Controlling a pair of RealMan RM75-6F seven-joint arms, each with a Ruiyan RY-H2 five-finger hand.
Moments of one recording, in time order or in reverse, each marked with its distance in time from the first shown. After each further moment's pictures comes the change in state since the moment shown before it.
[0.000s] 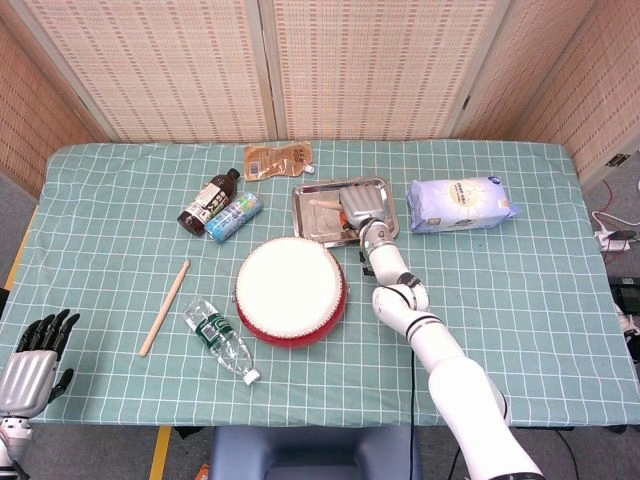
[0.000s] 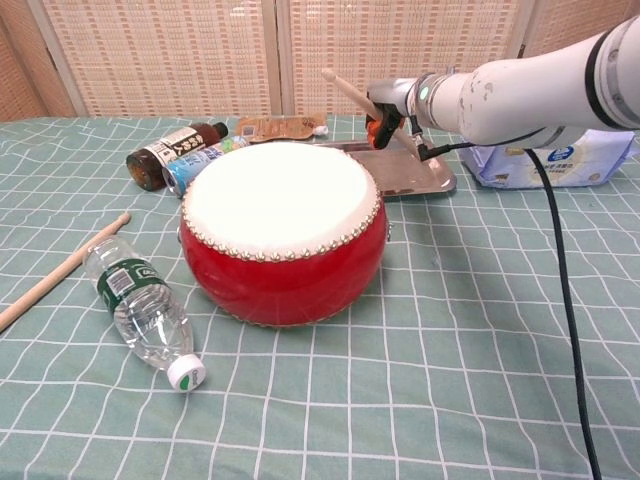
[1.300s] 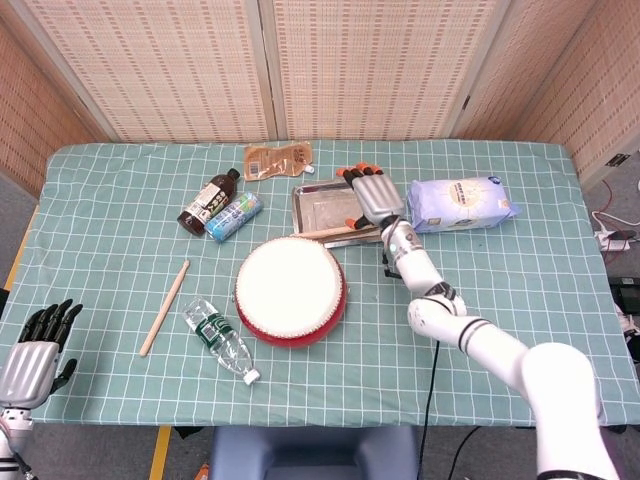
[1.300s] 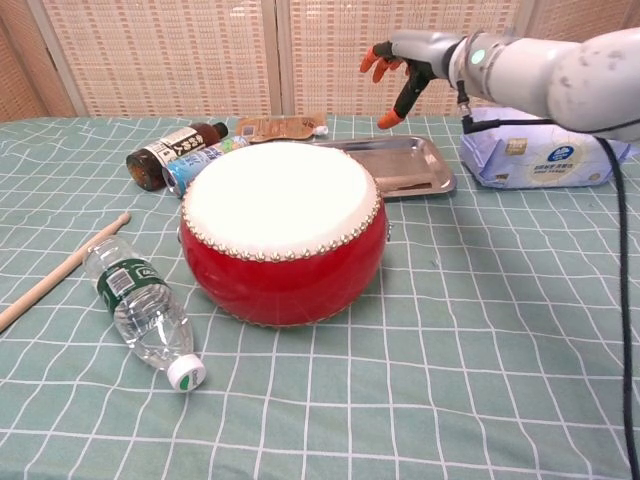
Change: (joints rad) left arm -0.025 0.005 -0.024 0.001 0.022 0.010 -0.023; right arm -0.267 0.345 0.021 -0.694 -0.088 0.356 -0.071
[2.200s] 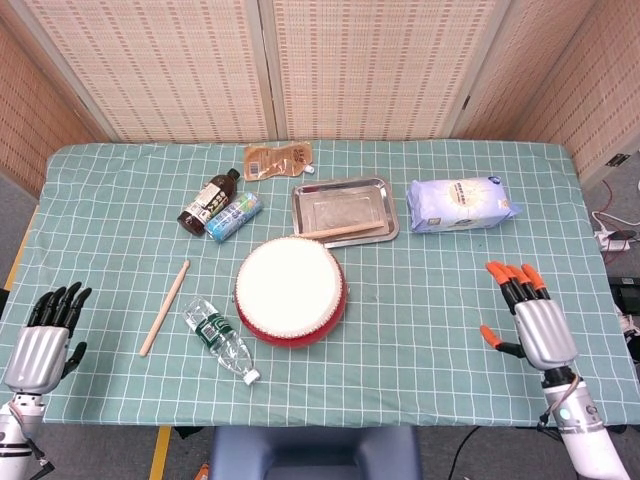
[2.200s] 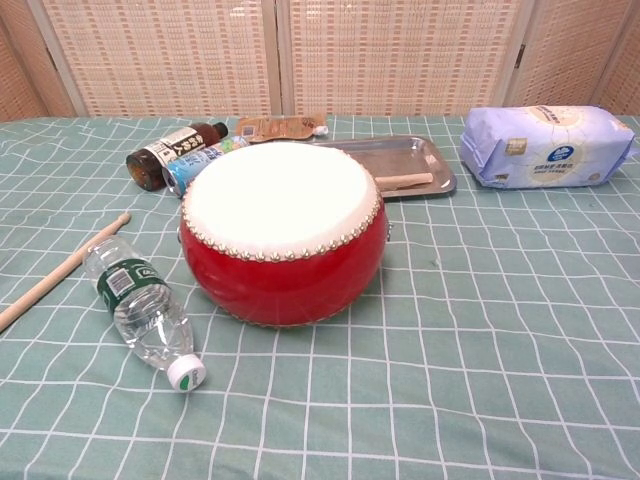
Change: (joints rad) left arm -0.035 0.000 -0.042 -0.072 -0.007 0.027 0.094; right arm -0.815 0.536 -0.446 -0.842 -0.457 0.834 0.152
